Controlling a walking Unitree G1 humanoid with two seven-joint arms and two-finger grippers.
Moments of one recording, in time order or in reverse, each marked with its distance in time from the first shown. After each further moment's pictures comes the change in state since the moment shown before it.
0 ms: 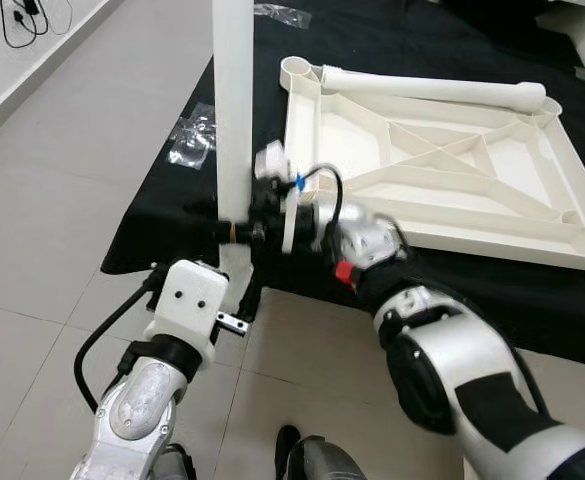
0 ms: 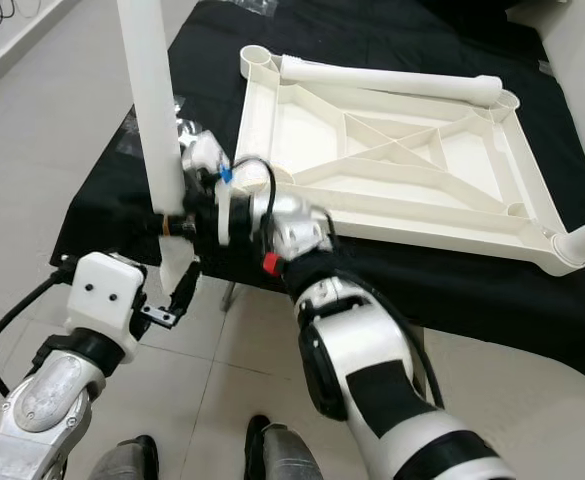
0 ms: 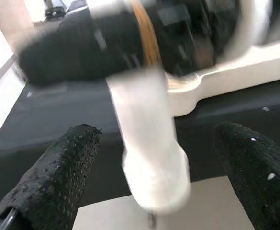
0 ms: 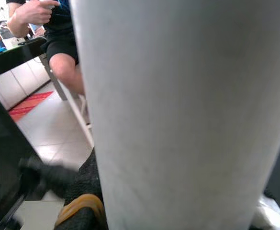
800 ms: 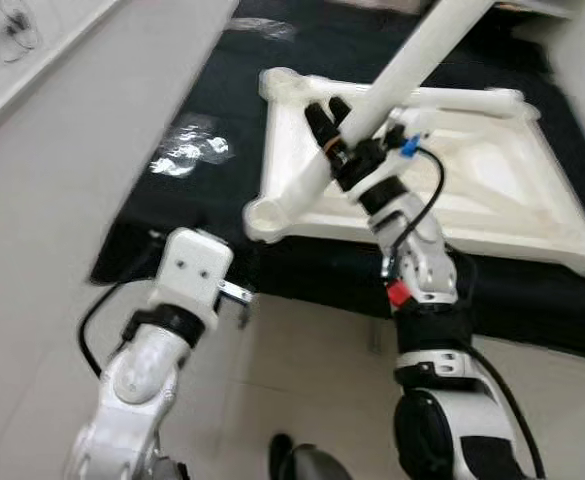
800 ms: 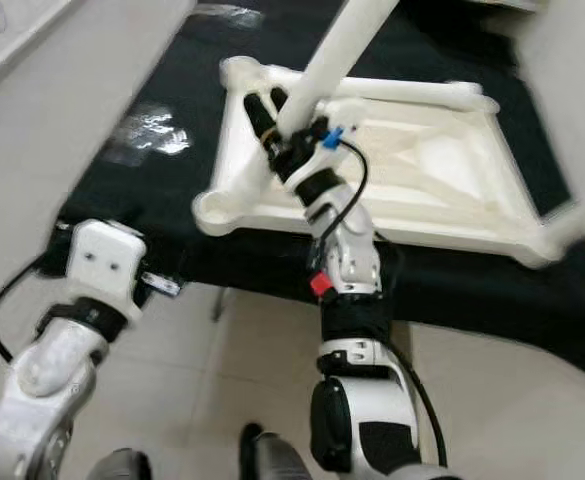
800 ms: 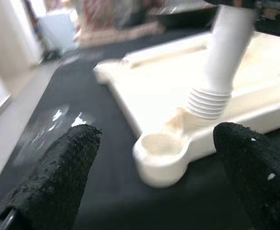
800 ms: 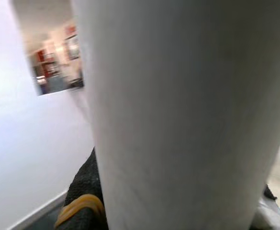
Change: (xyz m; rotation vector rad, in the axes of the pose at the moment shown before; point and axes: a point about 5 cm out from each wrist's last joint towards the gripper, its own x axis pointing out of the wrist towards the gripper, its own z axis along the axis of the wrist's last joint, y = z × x) left arm 0.026 0.008 0.022 0.015 -0.119 0.040; right arm -0.095 -0.006 0.021 -0.135 -0.426 -0.957
